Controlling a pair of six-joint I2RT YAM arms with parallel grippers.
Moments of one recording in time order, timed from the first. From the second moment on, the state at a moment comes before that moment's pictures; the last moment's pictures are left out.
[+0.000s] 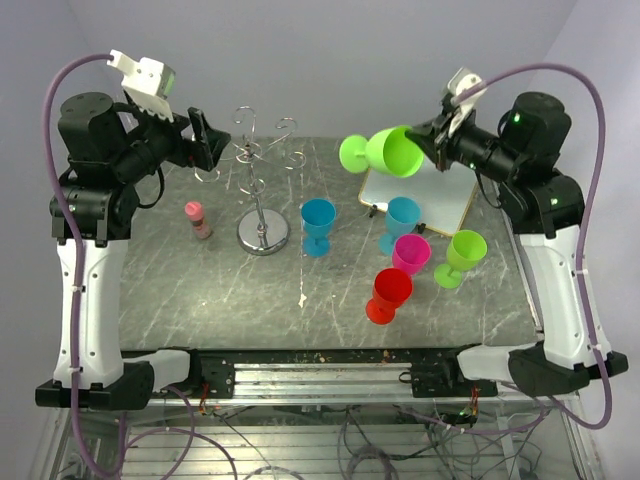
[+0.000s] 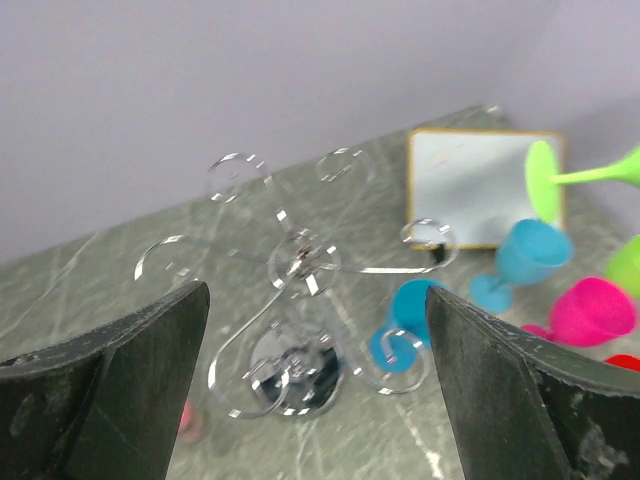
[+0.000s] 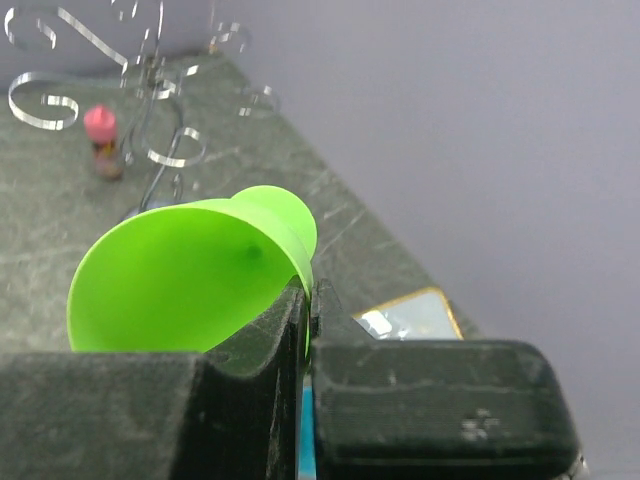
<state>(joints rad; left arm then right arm) -0.07 1.21 1.80 -0.73 0.40 0.00 0.30 1.28 1.82 -0.71 -0.50 -0.41</state>
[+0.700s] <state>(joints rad) -0.25 1.46 1.79 -0.34 0.68 -0.41 0.30 1.46 2.03 -0.45 -0.65 -0.04</state>
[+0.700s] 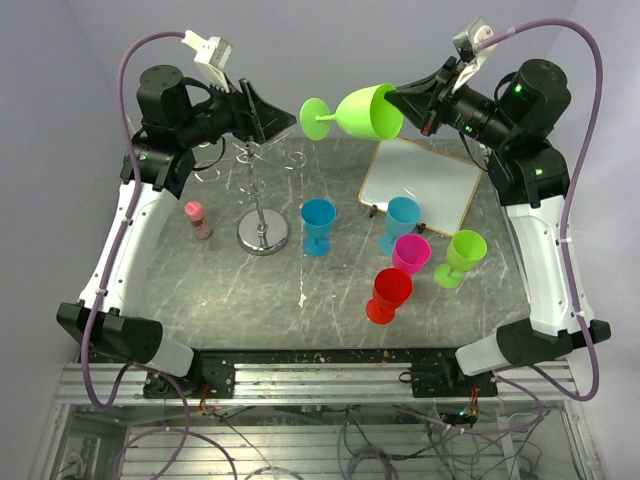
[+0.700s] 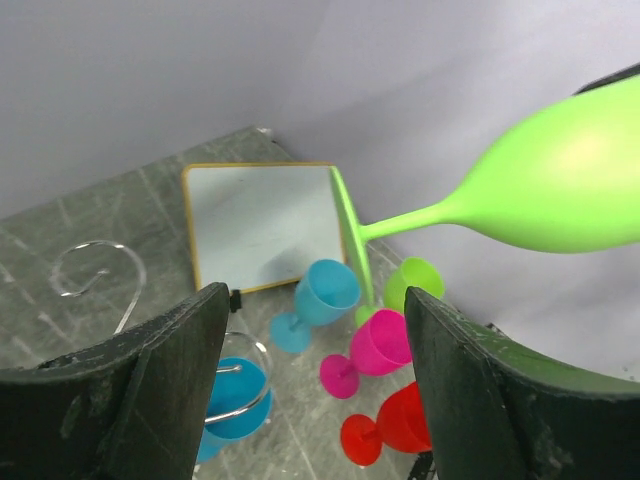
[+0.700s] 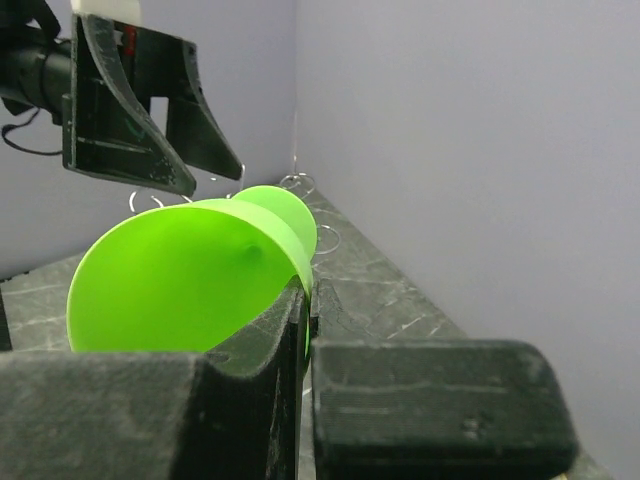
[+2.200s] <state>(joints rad) -0.24 1.45 1.63 -0.11 0.78 -0.61 0.33 1.43 1.93 -0.40 -0.63 -0.10</state>
